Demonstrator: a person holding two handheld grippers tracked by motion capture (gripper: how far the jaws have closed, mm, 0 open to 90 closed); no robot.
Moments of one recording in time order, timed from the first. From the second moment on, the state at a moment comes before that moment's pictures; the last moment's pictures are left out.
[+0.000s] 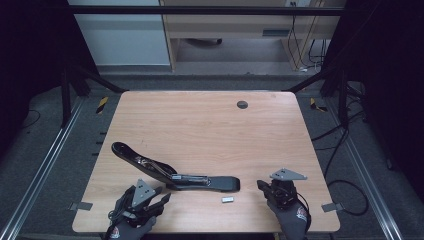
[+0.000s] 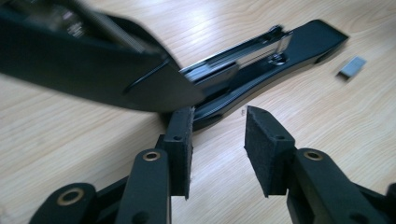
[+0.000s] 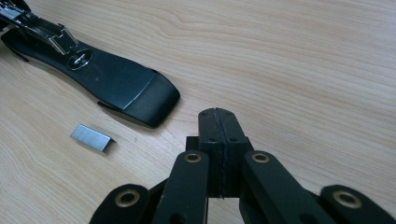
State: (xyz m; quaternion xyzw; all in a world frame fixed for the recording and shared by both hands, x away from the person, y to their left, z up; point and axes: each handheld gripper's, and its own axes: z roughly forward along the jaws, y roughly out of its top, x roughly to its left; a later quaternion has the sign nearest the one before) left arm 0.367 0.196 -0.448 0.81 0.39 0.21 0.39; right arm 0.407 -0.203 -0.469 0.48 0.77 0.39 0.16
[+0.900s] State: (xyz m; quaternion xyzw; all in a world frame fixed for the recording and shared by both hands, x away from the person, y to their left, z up) left arm 0.402 0.095 -0.441 0.88 0.25 0.17 0.35; right arm 0.411 -0.227 -0.475 0.49 0.76 0.39 0.19
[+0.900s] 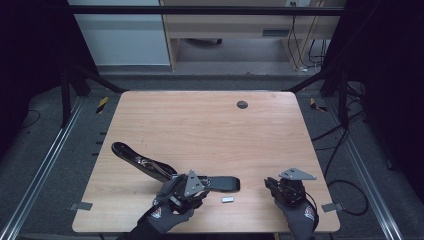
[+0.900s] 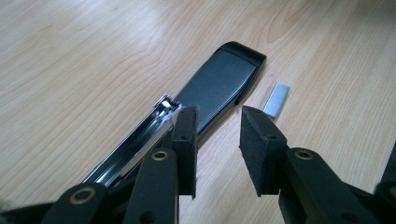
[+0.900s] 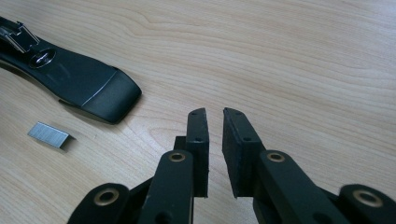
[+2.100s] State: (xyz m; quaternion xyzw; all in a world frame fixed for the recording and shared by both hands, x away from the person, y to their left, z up) left arm 0.413 0.023 -0.480 0.94 0.16 0.14 0.28; right arm 0.414 -0.224 -0.479 0.49 0.76 0.38 0.18
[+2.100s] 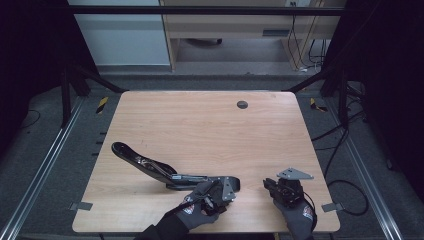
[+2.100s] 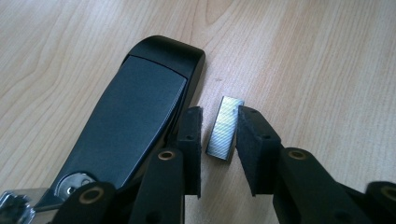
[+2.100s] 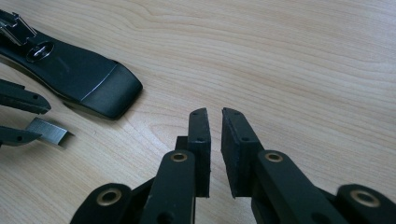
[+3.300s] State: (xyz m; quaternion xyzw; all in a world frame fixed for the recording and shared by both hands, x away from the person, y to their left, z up) left arm 0.392 0.111 -0.461 0.93 0.18 0.13 0.29; right arm 0.413 -0.221 -0.479 0.49 0.76 0.38 0.18
